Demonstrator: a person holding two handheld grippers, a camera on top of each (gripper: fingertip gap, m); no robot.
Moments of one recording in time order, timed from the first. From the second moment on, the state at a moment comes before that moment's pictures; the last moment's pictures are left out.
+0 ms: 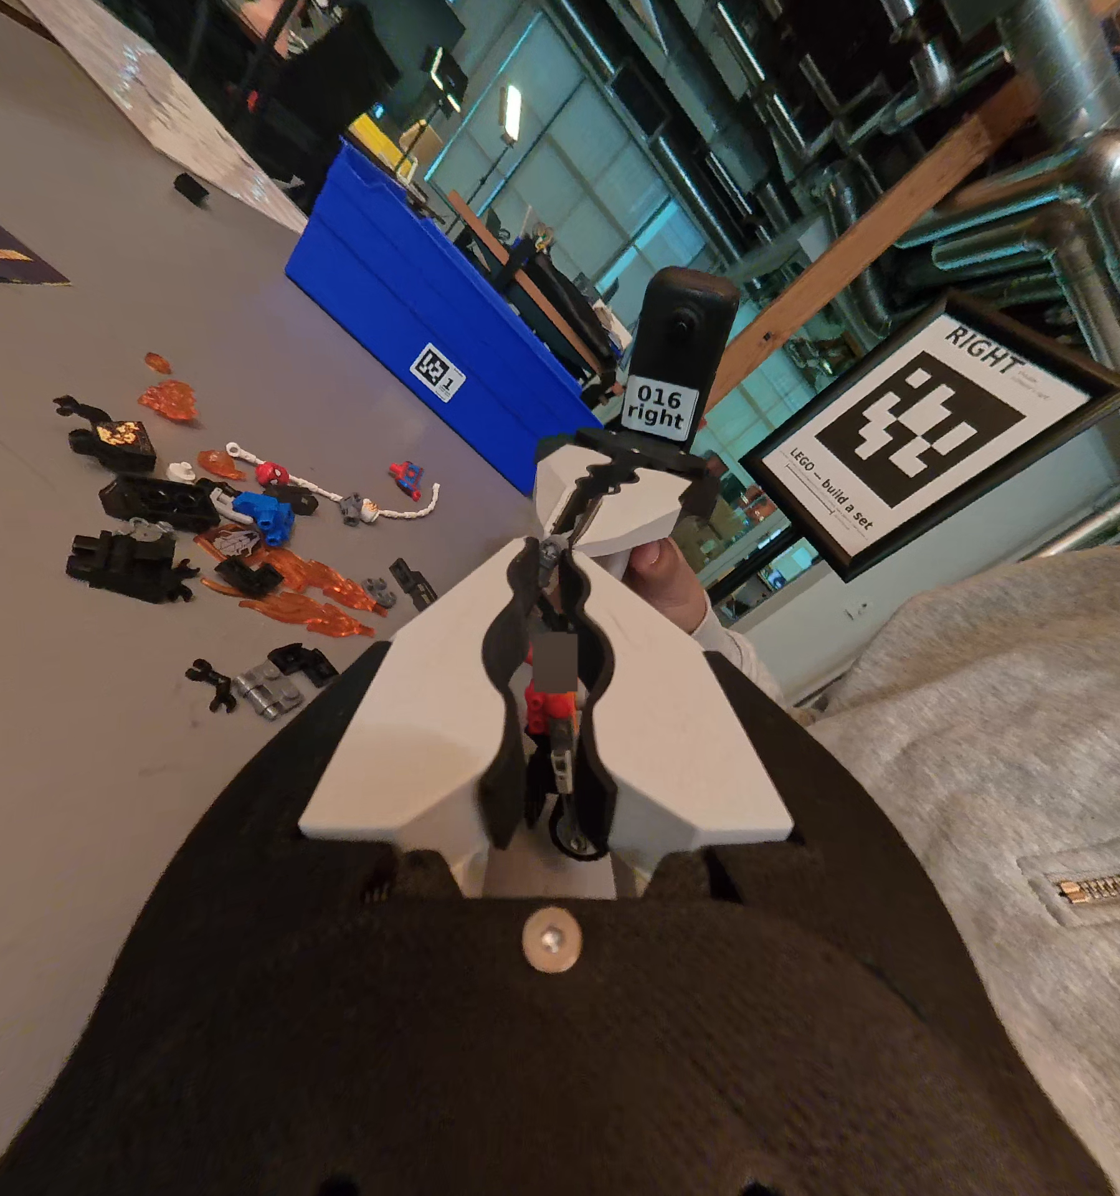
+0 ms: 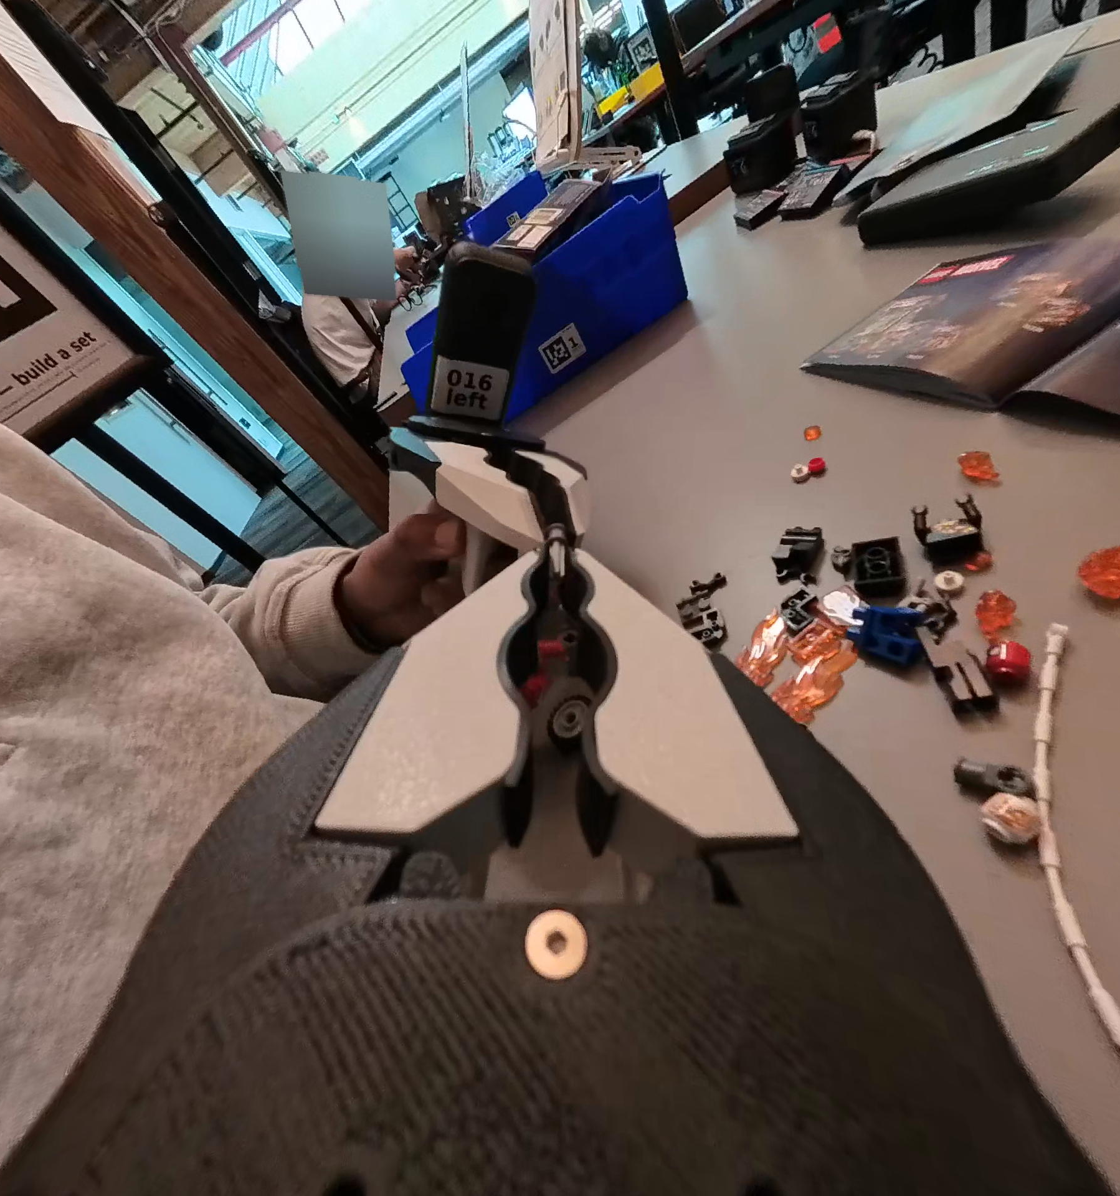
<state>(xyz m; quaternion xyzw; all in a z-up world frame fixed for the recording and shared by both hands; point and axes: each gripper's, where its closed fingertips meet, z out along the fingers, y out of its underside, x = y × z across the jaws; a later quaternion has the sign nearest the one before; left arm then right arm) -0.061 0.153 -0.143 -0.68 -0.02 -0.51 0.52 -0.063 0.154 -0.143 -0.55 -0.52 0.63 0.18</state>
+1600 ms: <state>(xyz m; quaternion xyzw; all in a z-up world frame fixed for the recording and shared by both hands) -0.101 0.139 -0.122 -0.63 -0.05 -0.52 0.58 -0.102 0.122 -0.144 -0.59 -0.49 0.63 0.12</state>
